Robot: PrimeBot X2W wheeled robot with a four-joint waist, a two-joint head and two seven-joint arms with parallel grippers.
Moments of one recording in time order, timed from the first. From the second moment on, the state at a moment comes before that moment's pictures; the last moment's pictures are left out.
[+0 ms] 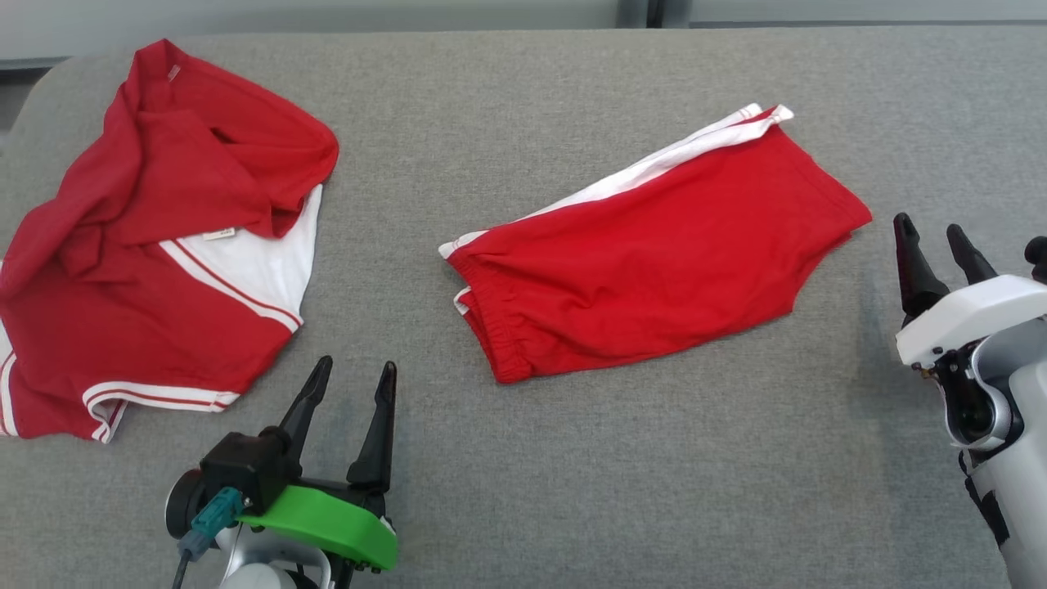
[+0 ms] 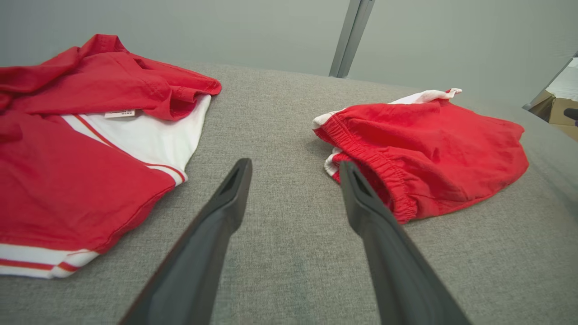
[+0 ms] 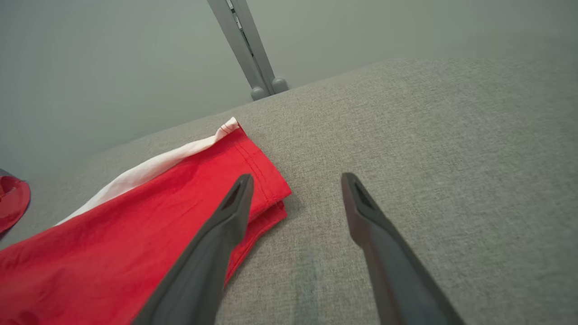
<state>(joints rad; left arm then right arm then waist) -0.03 0.12 -0.36 0.05 -0.42 0.04 -0.21 -0.31 -0.31 0.16 0.41 0.63 -0.03 -0.07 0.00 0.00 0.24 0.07</state>
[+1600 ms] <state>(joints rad) -0.07 0.12 -0.31 0.08 -0.43 0.04 -0.23 -0.51 -0.26 0.16 0.68 0.90 0.12 0.24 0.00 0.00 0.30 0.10</state>
